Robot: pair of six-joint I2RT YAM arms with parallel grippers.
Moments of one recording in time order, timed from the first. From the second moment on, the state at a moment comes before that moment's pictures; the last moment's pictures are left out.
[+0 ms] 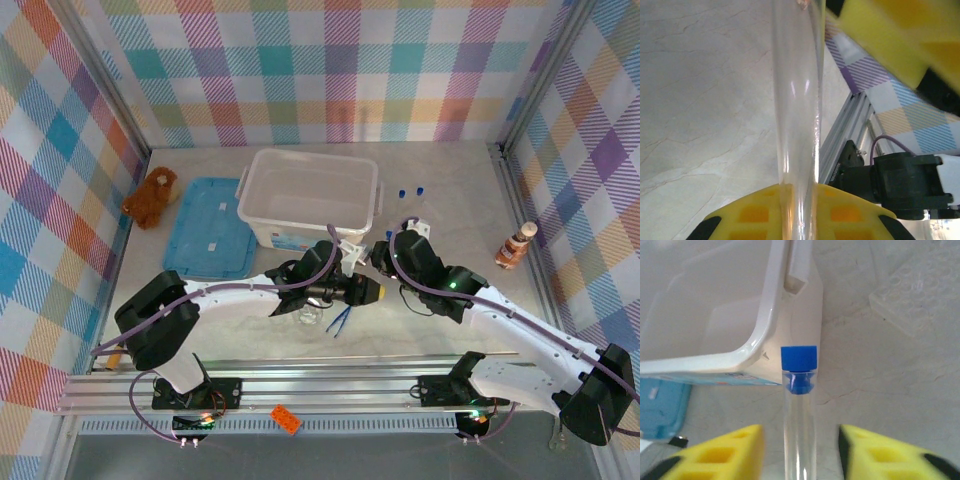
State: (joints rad) left arm -0.98 1.61 0.89 0.23 0.41 -0.73; right arm 0.79 1.01 0.82 -0.49 0.37 0.83
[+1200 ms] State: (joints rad) left arm -0.98 1.49 0.87 -0.03 0.22 -0.35; right arm 0.44 1.25 1.10 -0.74 -0.46 0.51
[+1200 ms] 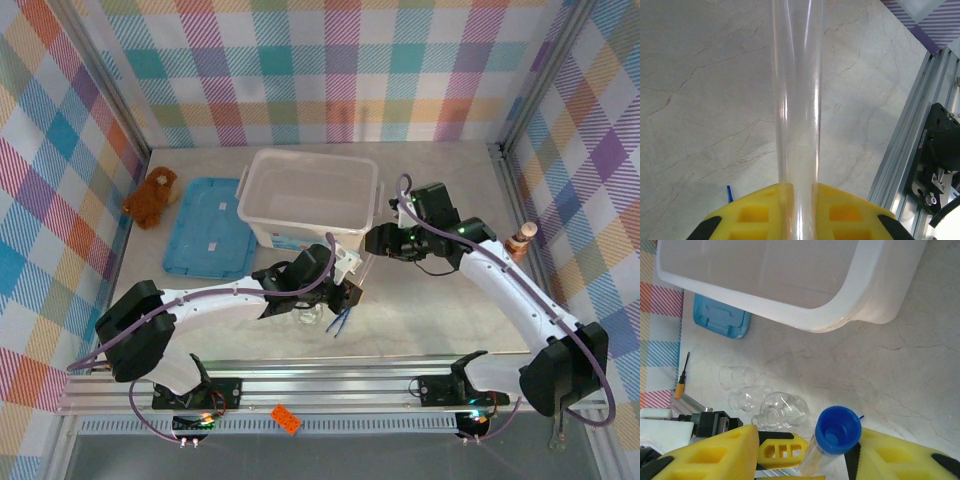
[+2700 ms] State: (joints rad) left arm -0.98 1.38 0.82 -0.04 0.10 -0.37; right arm 0.41 1.19 1.07 -0.69 0.07 0.49
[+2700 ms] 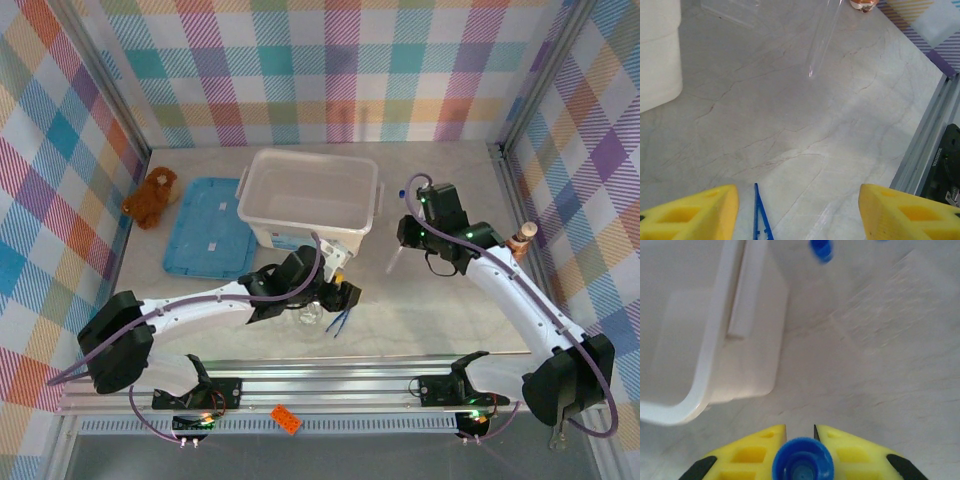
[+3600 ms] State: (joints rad) left arm -0.98 1.21 0.77 -0.22 -0.15 -0.38; right arm 0.27 1.45 1.06 -0.28 0.59 0.44
